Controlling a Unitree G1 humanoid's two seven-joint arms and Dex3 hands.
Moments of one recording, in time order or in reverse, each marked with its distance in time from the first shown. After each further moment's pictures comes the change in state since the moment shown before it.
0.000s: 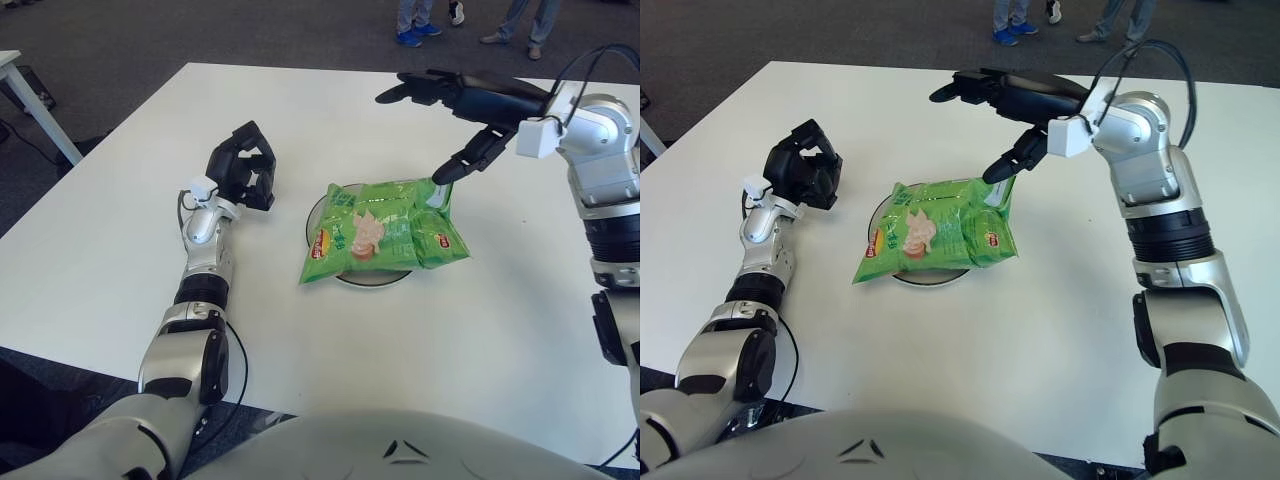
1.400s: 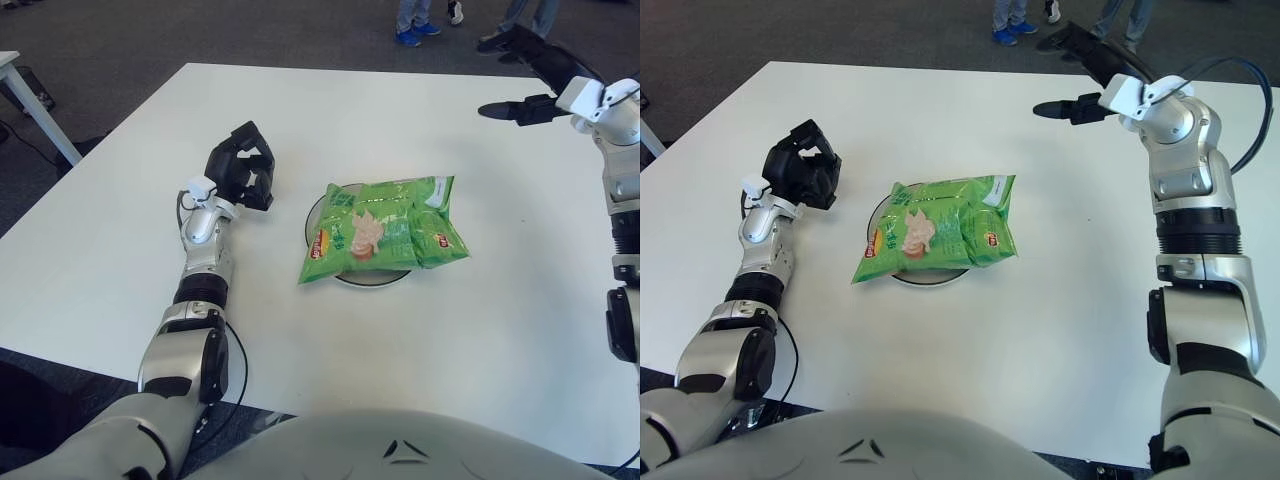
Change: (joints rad) left arm -0.004 0.003 0.014 0.012 -0.001 0.004 -0.012; right arm 0.015 0.039 -0.194 0.189 0.033 0.486 -0.280
